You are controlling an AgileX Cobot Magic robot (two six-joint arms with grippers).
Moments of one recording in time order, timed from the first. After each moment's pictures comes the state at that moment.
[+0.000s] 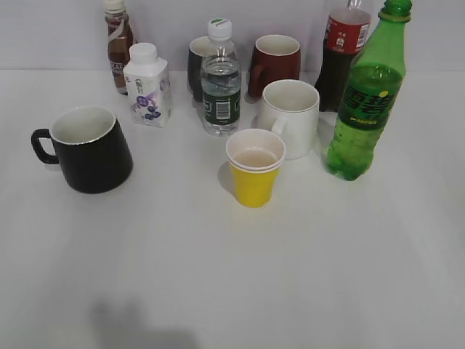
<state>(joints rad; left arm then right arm) -0.03 -0.01 -0.52 0.07 1.07 -0.08 0.04 -0.01 -0.50 -0.06 1.04 0.01</state>
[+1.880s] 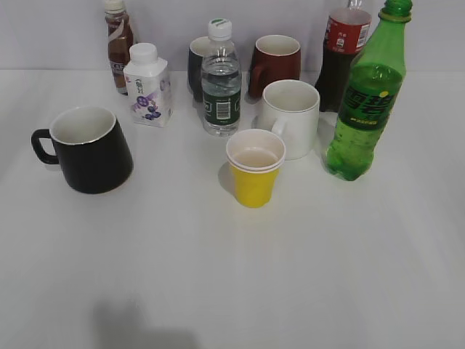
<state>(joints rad) -0.03 0.44 -0.42 0.01 -0.13 -0.08 0.04 -0.01 -0.50 -0.06 1.04 0.01</state>
